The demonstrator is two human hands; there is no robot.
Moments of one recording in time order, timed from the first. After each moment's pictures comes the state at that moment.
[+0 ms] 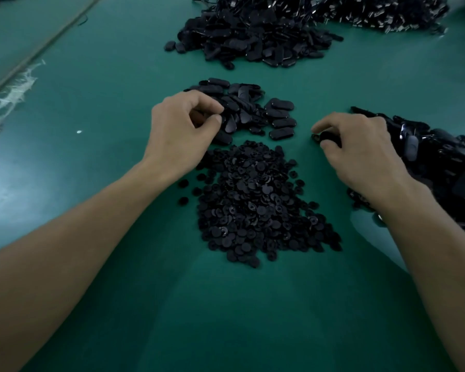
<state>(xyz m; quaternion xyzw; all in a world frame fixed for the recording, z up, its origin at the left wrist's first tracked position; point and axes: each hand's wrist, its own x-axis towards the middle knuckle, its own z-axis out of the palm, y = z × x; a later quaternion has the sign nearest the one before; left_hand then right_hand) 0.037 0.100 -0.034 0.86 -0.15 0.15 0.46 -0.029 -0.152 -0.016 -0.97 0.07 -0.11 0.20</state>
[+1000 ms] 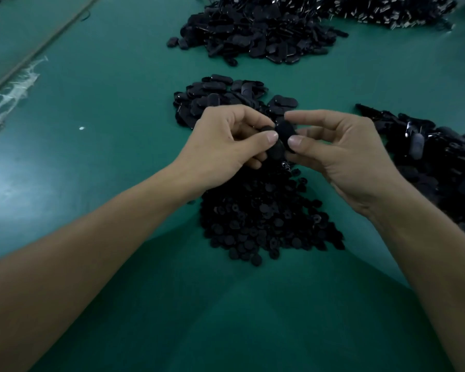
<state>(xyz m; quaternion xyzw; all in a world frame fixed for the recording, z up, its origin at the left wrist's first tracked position) 0.003 0.069 -0.021 0.75 -0.20 -0.08 0.63 -0.043 -0.114 -0.012 -0.72 0.02 -0.05 0.69</state>
